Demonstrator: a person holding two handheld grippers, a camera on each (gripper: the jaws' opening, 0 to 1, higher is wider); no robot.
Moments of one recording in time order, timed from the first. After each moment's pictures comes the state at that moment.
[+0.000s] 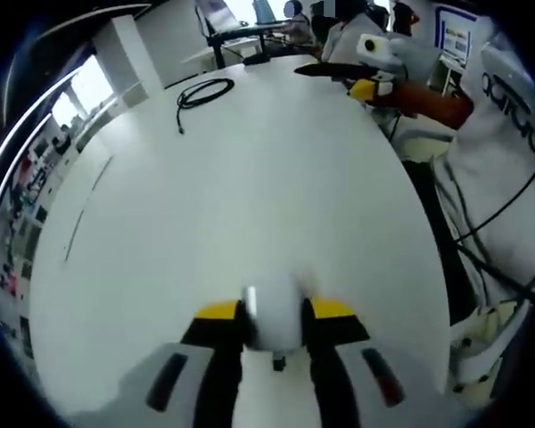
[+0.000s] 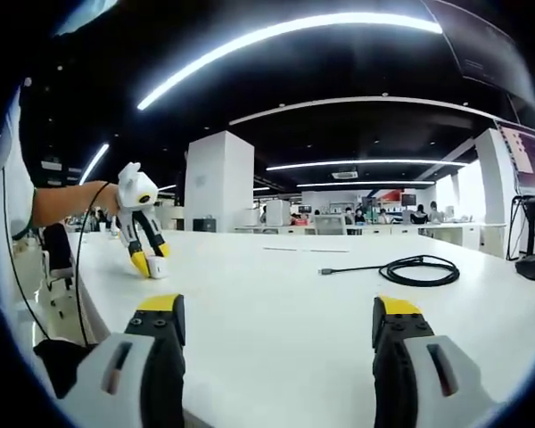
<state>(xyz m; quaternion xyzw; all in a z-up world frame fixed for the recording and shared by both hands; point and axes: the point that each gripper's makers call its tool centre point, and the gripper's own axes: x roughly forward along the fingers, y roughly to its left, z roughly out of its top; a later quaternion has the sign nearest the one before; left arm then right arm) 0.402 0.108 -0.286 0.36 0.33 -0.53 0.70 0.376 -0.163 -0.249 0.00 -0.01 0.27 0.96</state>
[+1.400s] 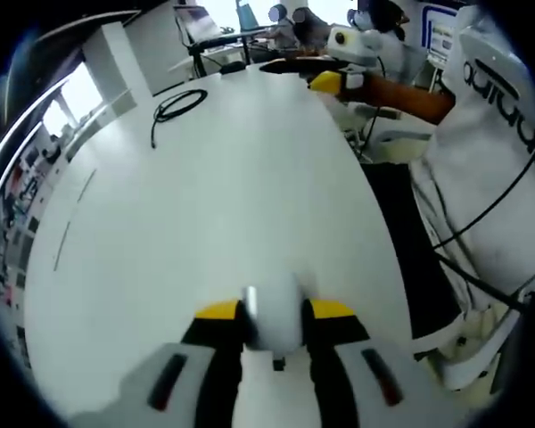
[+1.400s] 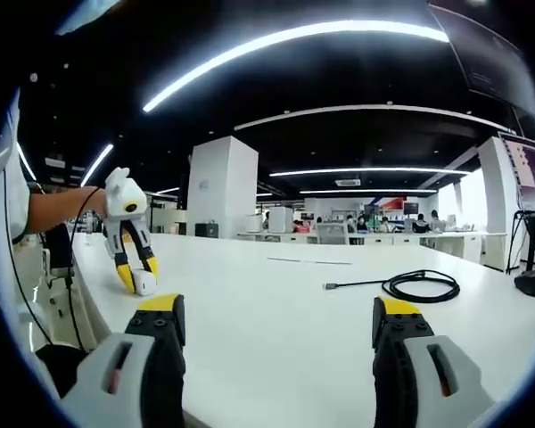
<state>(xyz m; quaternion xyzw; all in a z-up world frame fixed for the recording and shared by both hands) 0.362 0.096 -0.287 0.35 0.32 -0.56 0.68 0.370 -0.157 -0.228 -0.01 -0.03 0.27 0.96</state>
